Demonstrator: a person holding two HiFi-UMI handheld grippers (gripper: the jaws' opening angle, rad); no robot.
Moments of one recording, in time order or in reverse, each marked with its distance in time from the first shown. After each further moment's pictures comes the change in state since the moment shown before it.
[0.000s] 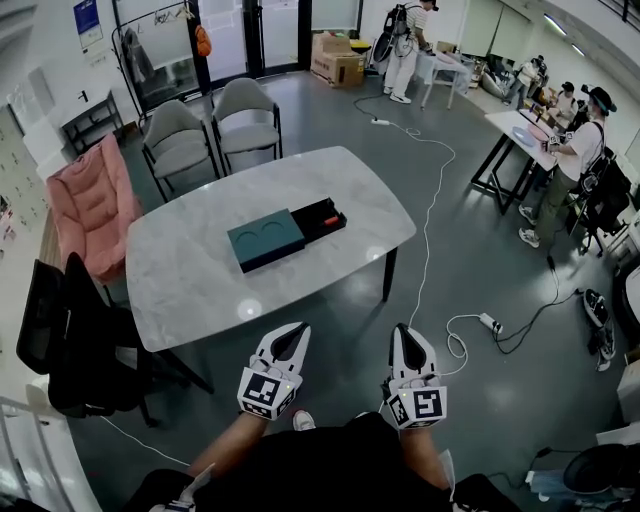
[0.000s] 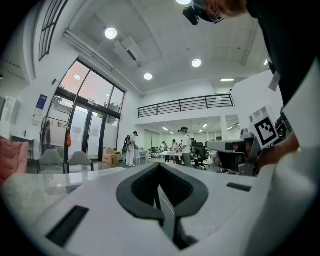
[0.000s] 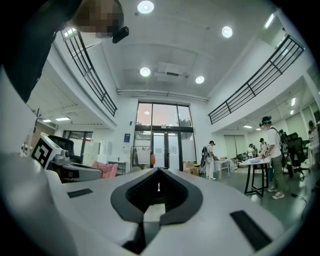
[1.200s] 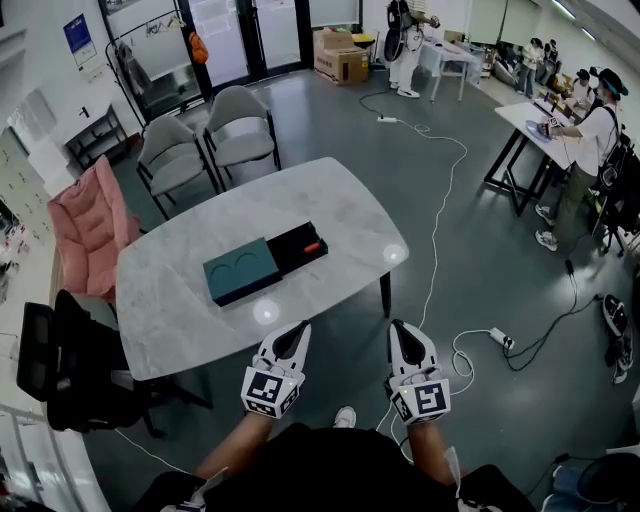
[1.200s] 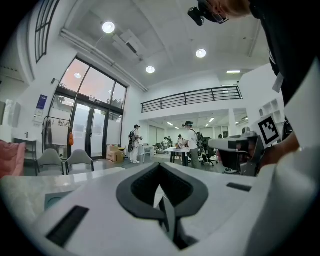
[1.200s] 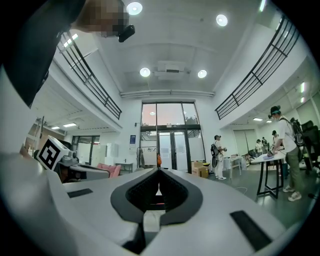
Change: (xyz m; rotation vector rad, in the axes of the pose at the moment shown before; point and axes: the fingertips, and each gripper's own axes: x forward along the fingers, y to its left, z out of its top) left arm 0.171 0.006 -0.005 0.016 0.055 0.063; right arm 0.100 -0.136 -0.020 0.036 -0.014 0.126
